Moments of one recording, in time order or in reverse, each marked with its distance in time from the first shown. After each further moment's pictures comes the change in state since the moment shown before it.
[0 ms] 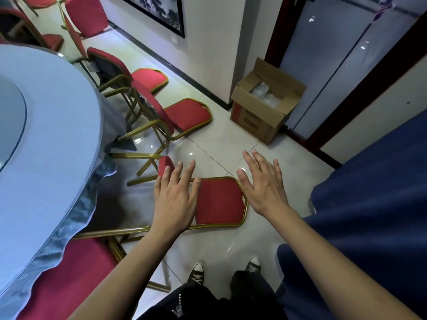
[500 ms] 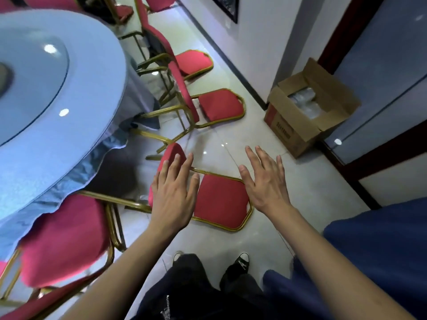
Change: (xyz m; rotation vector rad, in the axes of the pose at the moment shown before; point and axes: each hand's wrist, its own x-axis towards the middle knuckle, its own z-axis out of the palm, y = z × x) left_hand 0.040 0.122 0.062 0.007 0.213 -0.300; right_hand 0.104 0.118 -0.022 0.074 -0.124 -0.265
